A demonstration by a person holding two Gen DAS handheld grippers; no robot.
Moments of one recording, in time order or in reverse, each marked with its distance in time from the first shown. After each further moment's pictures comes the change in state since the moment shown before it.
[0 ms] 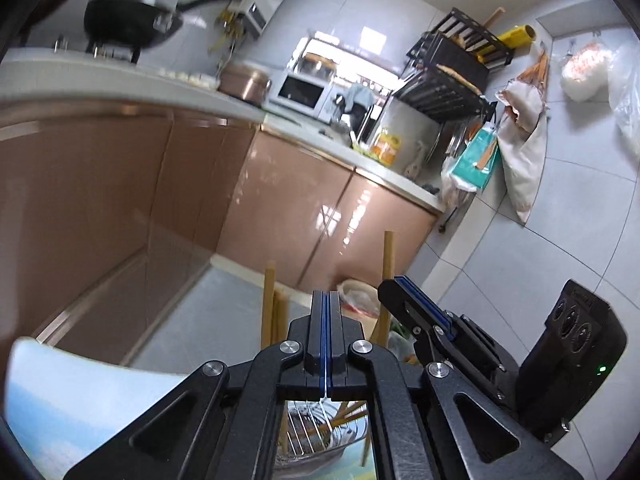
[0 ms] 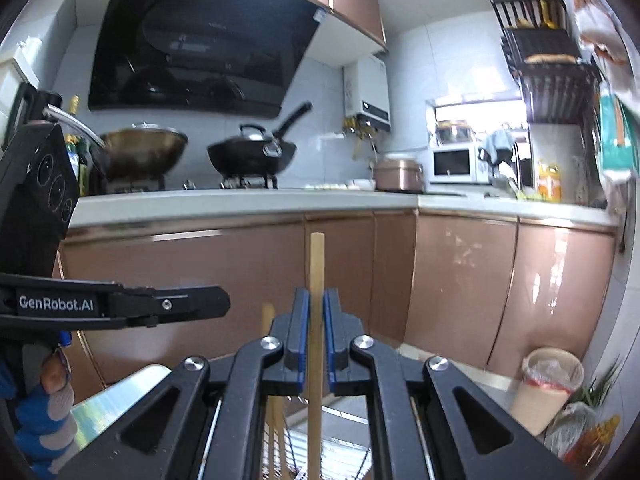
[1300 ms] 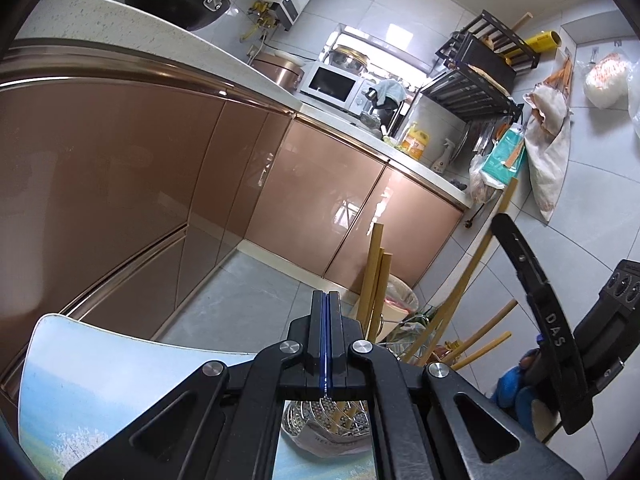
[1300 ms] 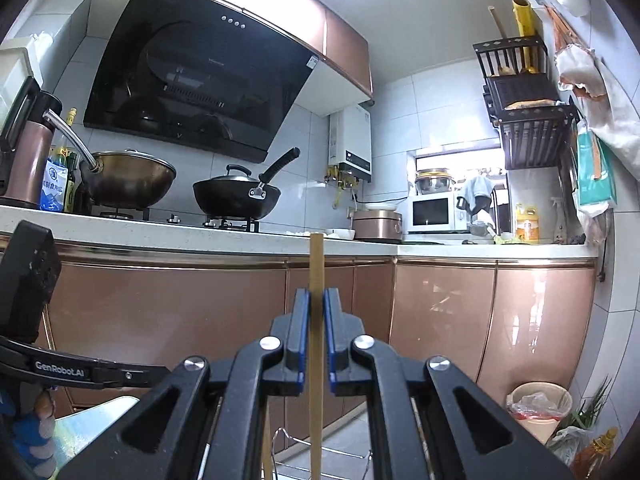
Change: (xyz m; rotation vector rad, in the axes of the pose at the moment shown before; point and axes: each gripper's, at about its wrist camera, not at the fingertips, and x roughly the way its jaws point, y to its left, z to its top) left arm -0.028 0.051 -0.021 -0.036 0.012 0.077; right arm -0.018 0.012 0.009 -0.008 -0.166 -0.048
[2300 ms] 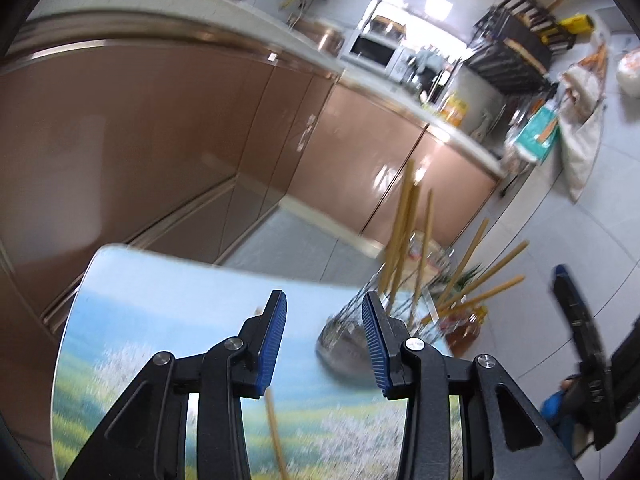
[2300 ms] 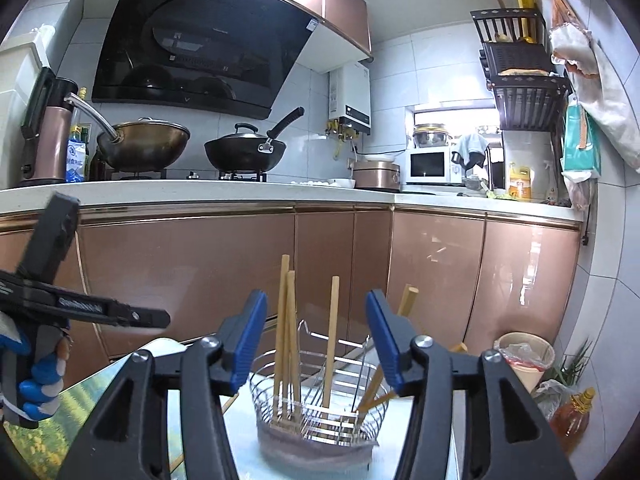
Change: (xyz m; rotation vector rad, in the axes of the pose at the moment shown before) left arm -0.050 0.014 -0.038 -0.052 0.168 0.160; right arm -0.087 0.012 -0.006 0.016 0.211 0.009
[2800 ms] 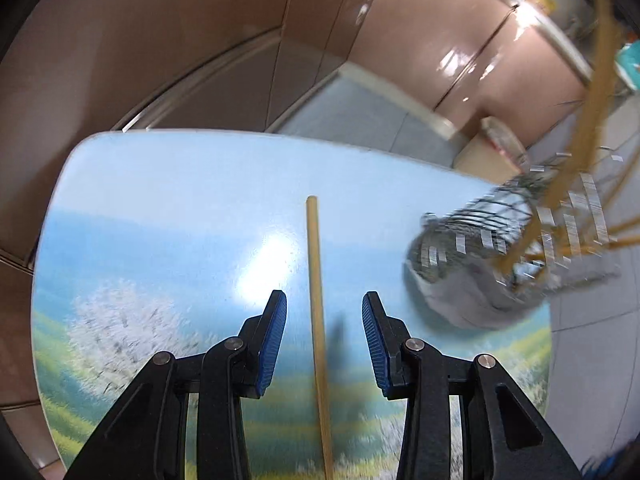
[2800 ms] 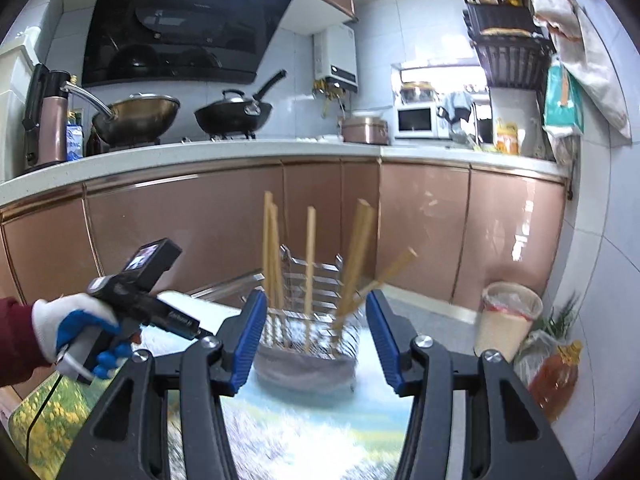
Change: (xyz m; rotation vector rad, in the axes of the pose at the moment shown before) left arm 0.145 0.041 -0.027 -0.044 0.486 0.230; right arm -0.039 -0.035 -0.039 0.058 0.175 -0.029
